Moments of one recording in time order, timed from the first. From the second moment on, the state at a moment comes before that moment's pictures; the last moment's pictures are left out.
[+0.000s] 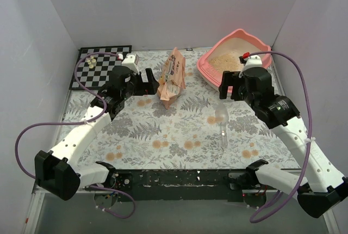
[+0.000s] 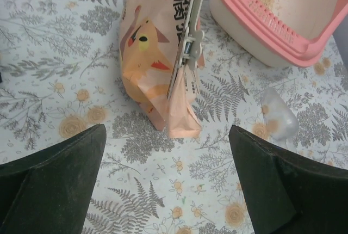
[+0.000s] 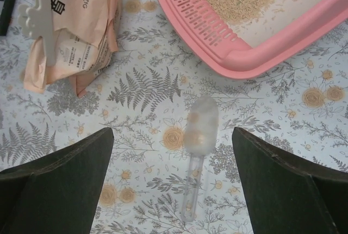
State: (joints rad) left arm -0.43 1.21 1.04 -0.26 0.03 -0.39; right arm 0.54 0.99 1.22 -0.71 0.25 0.29
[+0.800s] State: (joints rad) left arm -0.43 1.48 1.21 -0.18 0.07 -0.31; right arm 0.54 0.94 1.06 -0.70 0.06 0.22
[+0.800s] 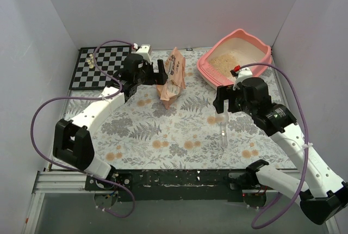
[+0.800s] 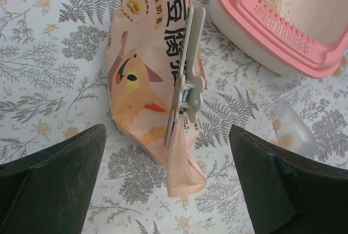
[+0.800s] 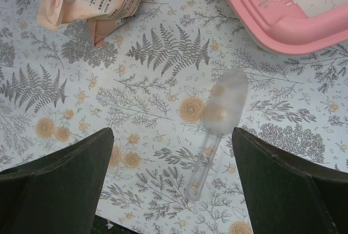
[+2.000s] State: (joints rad) left arm -0.61 1.72 1.37 -0.14 -0.18 -0.22; right arm 0.54 0.83 0.96 -0.71 0.04 0.23
